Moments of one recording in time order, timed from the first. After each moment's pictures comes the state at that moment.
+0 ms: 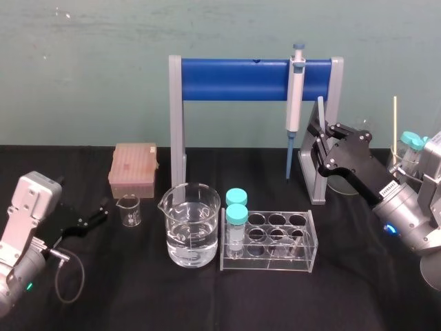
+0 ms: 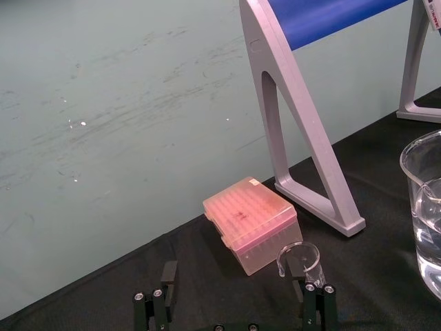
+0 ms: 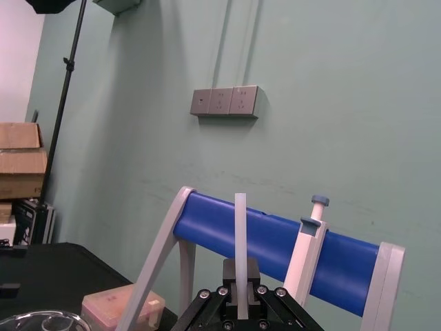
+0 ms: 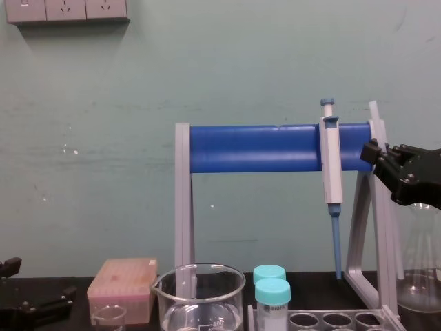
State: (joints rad) left arm -0.20 0.60 0.45 -1.41 -0.25 -0.12 0.03; right arm 0.40 0.34 -0.25 -1.16 0.39 -0.53 0.59
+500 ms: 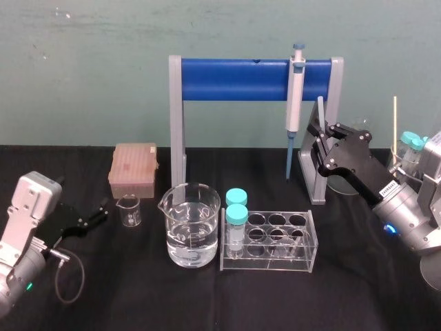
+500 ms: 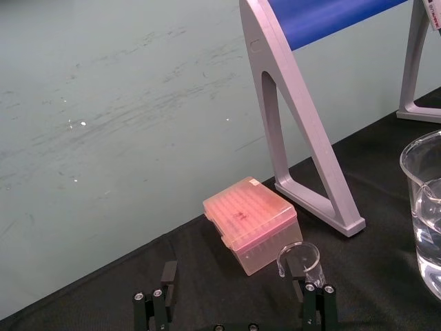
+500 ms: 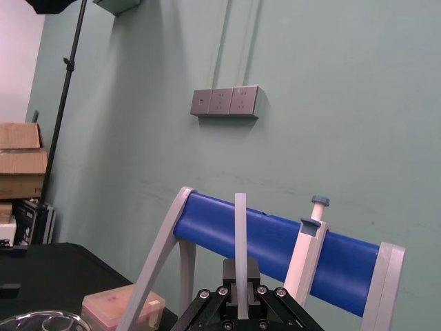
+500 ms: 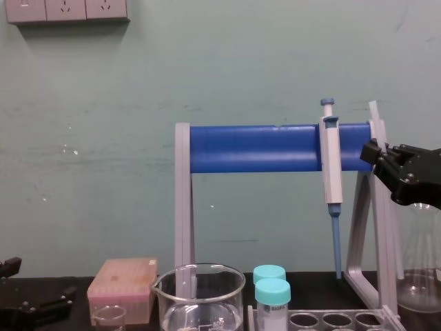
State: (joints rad) left arm -0.20 0.60 0.45 -1.41 -0.25 -0.12 0.03; right arm 0.40 0.34 -0.25 -1.16 0.39 -0.53 0.59
